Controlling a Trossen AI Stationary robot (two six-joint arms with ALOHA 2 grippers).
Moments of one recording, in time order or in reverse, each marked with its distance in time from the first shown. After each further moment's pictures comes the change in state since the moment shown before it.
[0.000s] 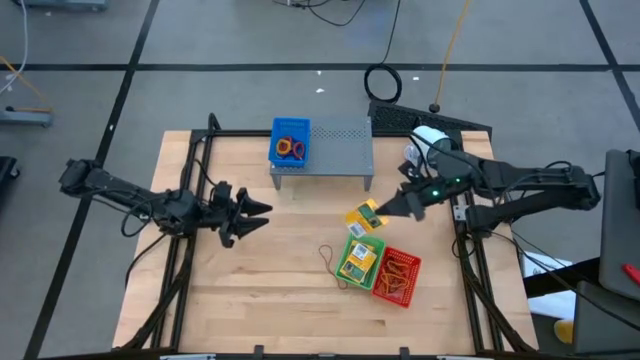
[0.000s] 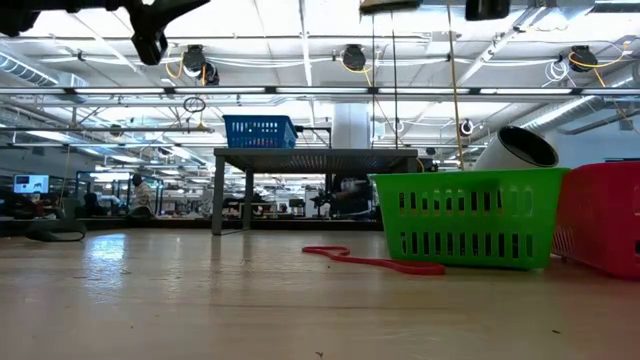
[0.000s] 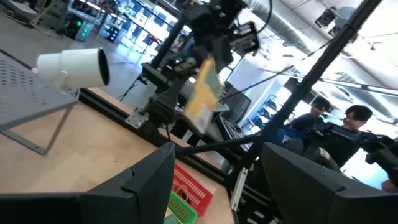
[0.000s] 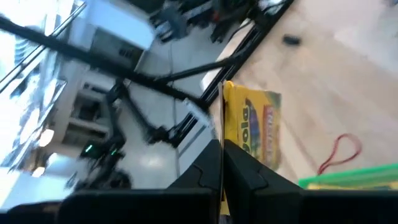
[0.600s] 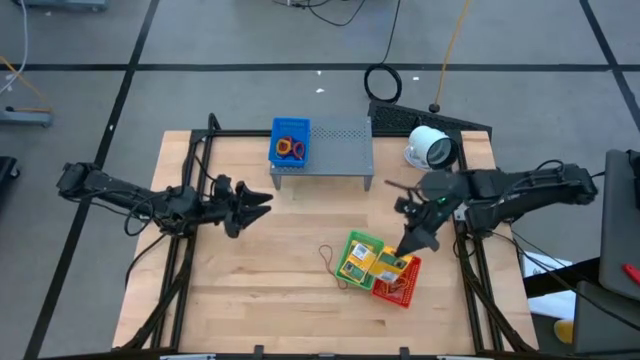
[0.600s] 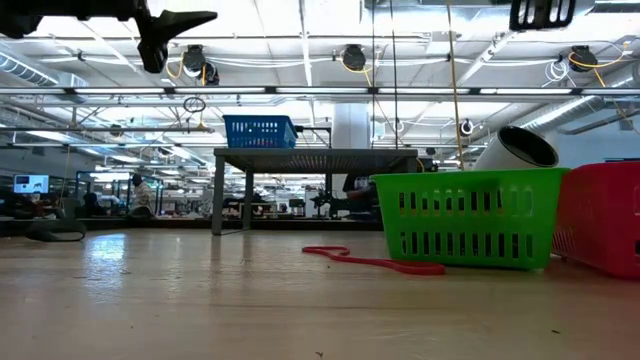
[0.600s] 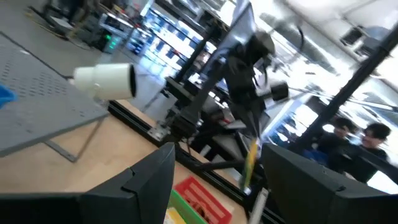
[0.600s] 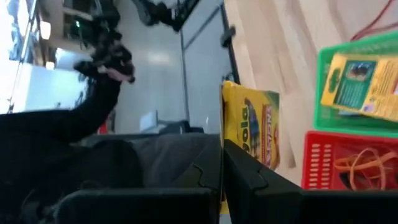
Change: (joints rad) left arm 0.060 0.000 0.000 0.000 -0.053 -0.026; right arm 0.103 0.018 -0.046 -0.184 -0.340 -0.069
